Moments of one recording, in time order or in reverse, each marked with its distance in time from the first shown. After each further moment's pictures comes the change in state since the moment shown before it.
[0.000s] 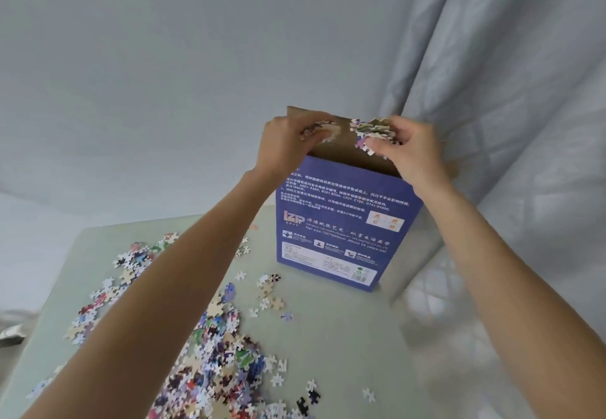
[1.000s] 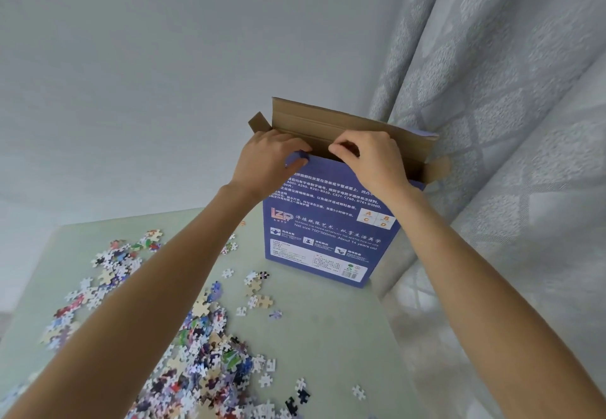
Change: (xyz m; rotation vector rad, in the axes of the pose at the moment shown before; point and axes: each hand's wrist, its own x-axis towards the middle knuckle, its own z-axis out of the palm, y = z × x) left_hand -0.024 -0.027 0.015 0.367 -0.119 0.197; right_hand 0.007 0.022 0.032 -0.600 -0.075 -0.351
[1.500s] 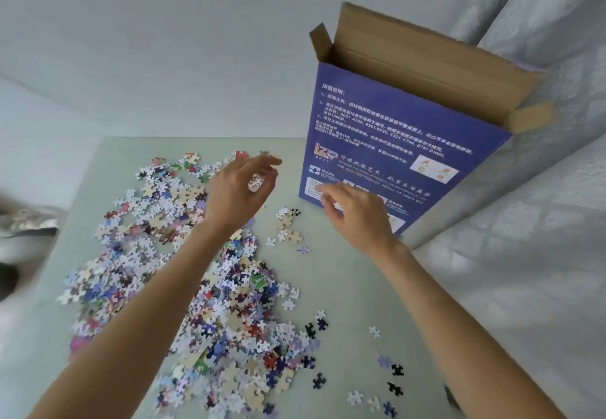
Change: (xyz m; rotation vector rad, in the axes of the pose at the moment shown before) left_hand -0.182 -0.014 -0.005 -0.232 0.083 -0.416; right_hand -0.135 -0.049 0.108 0.142 -0.140 -0.225
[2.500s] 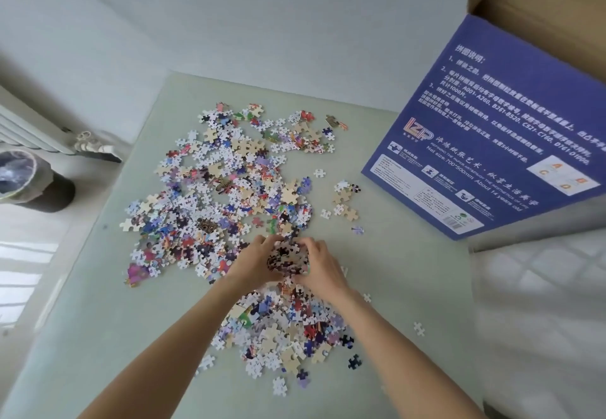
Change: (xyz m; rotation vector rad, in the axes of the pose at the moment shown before) left_hand -0.195 -0.074 0.016 0.087 -0.817 -0.767; right_hand -0.088 -0.104 0.166 0.298 -0.826 0.444
